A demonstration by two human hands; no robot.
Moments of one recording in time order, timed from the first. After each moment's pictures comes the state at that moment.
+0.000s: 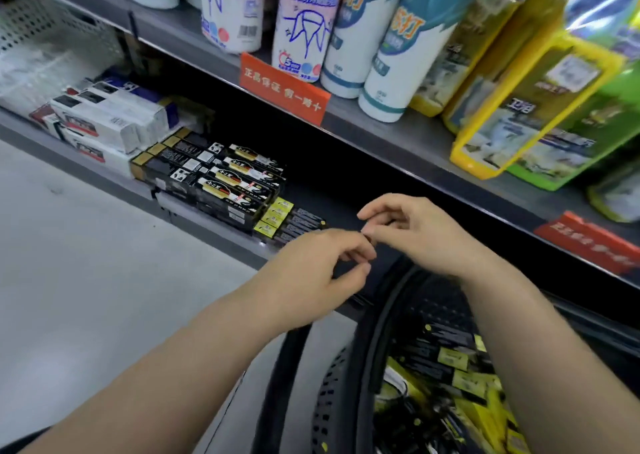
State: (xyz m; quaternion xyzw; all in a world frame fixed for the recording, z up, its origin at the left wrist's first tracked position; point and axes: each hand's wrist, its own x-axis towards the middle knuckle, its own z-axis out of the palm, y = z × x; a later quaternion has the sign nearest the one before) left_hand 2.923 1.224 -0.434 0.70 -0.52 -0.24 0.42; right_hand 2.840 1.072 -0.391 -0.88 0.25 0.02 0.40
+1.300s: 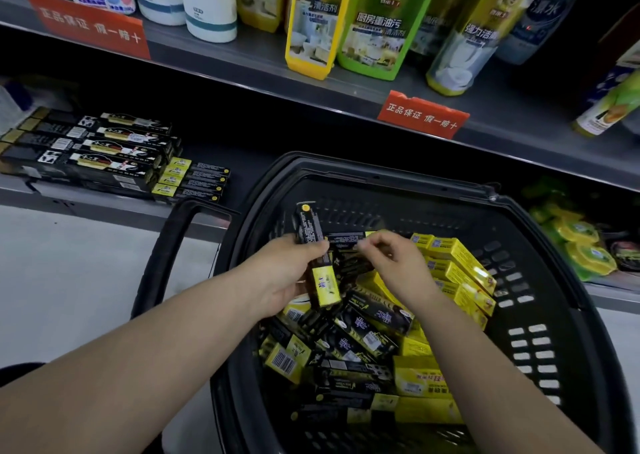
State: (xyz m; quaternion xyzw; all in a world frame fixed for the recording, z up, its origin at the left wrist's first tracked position) left_hand 2.774 1.184 -0.447 0.59 -0.08 -0.63 0.50; right_hand 2.621 1.083 -0.479 -0.77 0.46 -0.13 0.41
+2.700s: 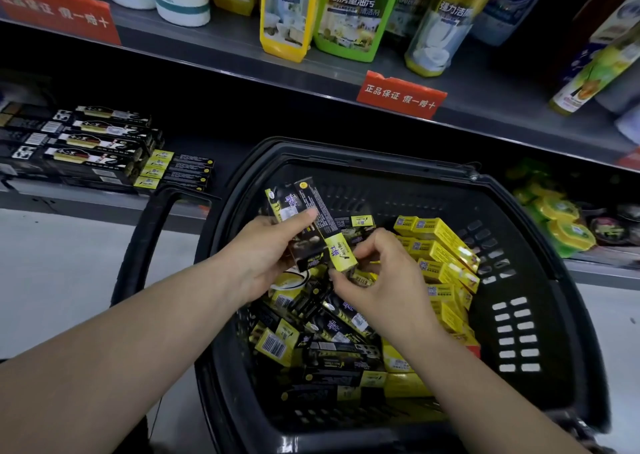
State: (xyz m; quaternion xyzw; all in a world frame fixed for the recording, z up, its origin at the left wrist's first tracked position) left_hand 2.771 1.191 -0.439 0.57 -0.08 -0.61 0.54; right_hand 2.607 1.156 -0.443 -0.81 0.45 -0.22 0.30
